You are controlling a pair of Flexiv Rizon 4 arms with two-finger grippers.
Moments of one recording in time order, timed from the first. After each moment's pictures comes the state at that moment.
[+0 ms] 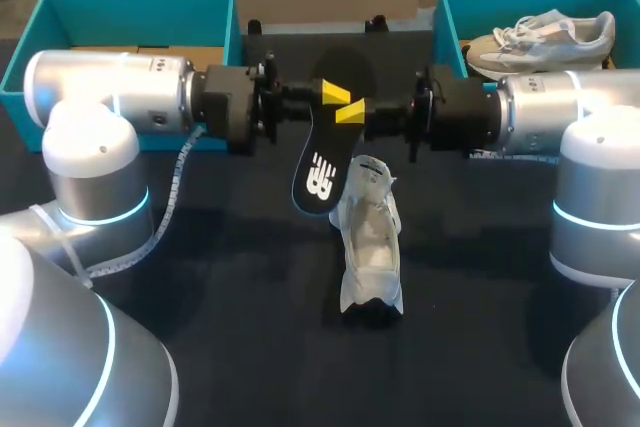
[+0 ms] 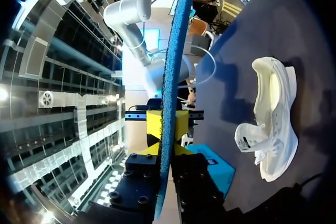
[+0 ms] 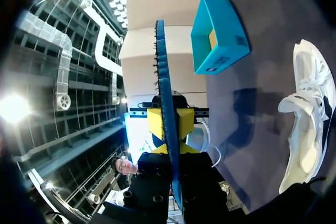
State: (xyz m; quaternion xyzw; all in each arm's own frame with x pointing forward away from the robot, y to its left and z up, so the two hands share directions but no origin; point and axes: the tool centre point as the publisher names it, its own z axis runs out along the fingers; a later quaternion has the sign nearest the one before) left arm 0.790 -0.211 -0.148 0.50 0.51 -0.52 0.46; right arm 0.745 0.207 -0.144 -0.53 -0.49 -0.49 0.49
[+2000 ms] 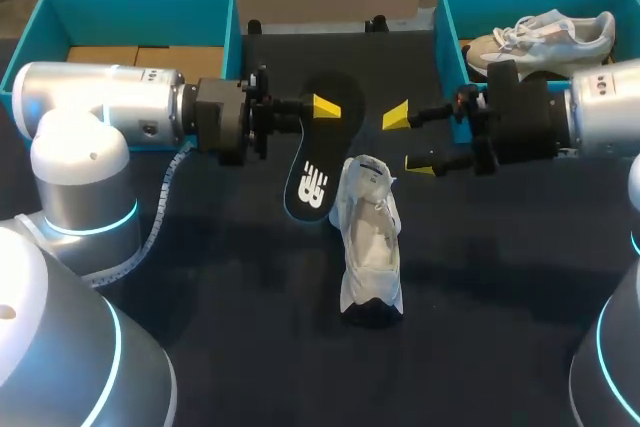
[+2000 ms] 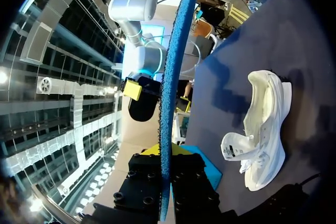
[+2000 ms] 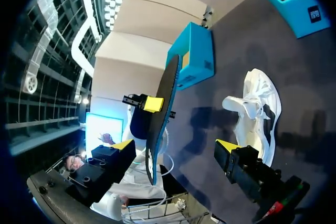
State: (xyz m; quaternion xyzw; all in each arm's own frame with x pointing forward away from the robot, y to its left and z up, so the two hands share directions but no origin) left arm 0.781 -0.198 -0.163 0.48 0.55 -0.53 0.43; right arm 0.711 0.138 -0.156 -0.60 -0.58 -0.46 0.31
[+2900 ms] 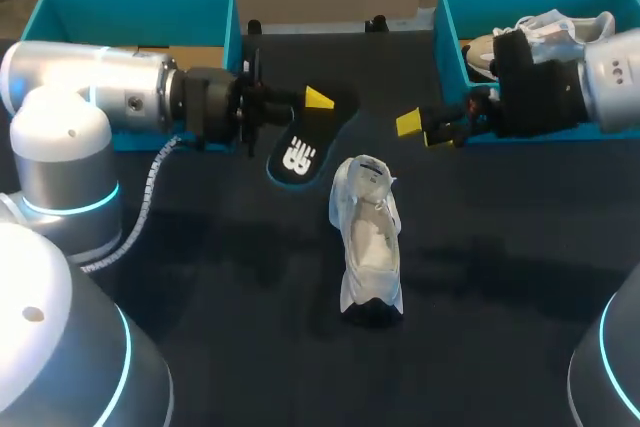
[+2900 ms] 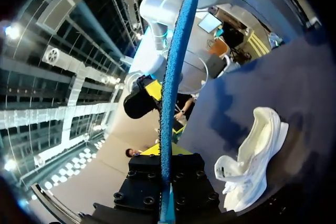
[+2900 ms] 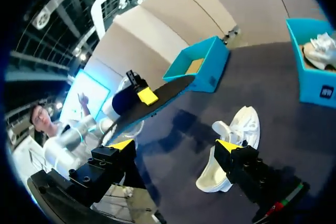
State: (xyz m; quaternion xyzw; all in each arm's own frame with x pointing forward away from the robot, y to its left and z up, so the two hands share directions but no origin) left arm 0.768 -0.189 -0.143 0.41 0.60 -0.61 0.32; right arm 0.719 0.113 -0.149 -0.47 -0.73 -0.47 0.17
